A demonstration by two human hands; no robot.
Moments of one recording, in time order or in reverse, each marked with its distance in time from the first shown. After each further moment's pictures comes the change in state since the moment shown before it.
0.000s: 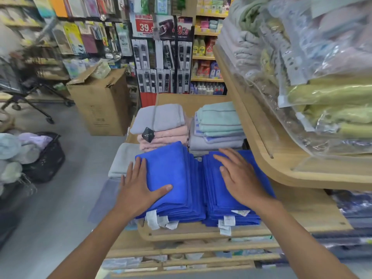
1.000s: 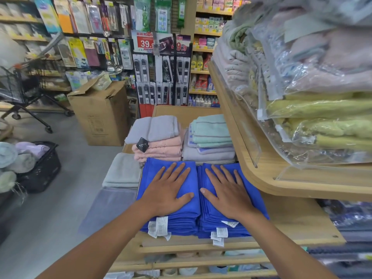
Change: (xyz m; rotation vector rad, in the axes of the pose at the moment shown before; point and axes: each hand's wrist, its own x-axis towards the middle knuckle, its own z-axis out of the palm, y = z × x) left_hand 0.033 0.062 0.040 0.388 -0.144 0.504; right_hand 0.003 0.046 0.054 -0.315 -0.162 0.053
